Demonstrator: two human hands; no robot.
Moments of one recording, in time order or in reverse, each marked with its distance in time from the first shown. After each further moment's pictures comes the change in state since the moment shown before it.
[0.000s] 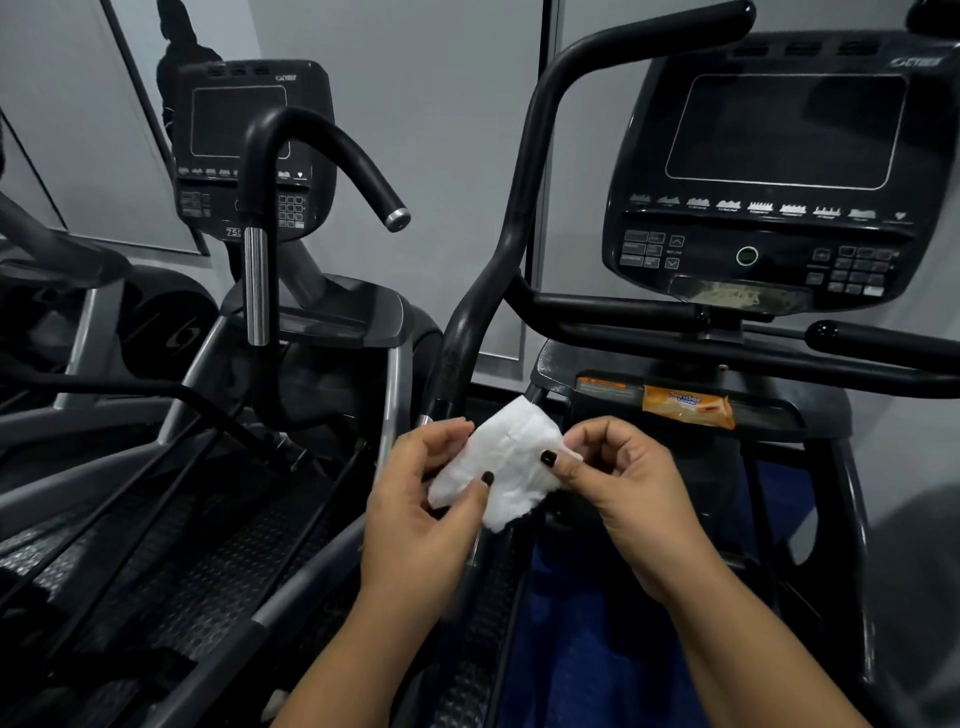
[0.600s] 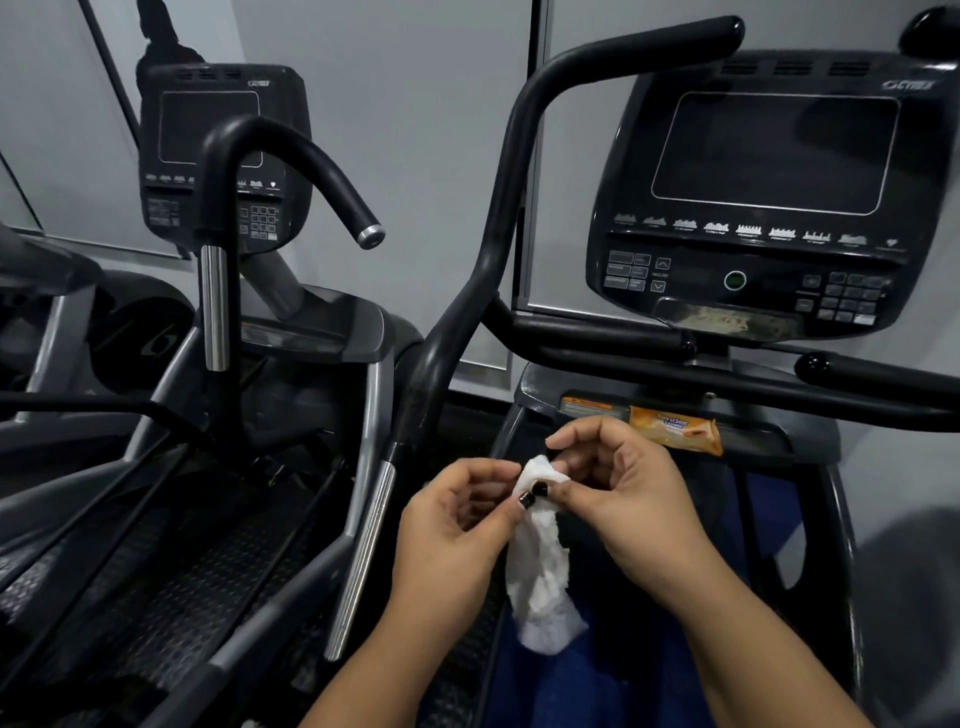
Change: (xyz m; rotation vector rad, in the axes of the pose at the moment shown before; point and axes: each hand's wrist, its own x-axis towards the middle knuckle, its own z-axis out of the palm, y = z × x) left_hand 0.034 -0.012 0.051 -0.113 -0.130 -0.173; right_hand 0.039 -0.015 -0.023 -0.156 -0.070 -0.075
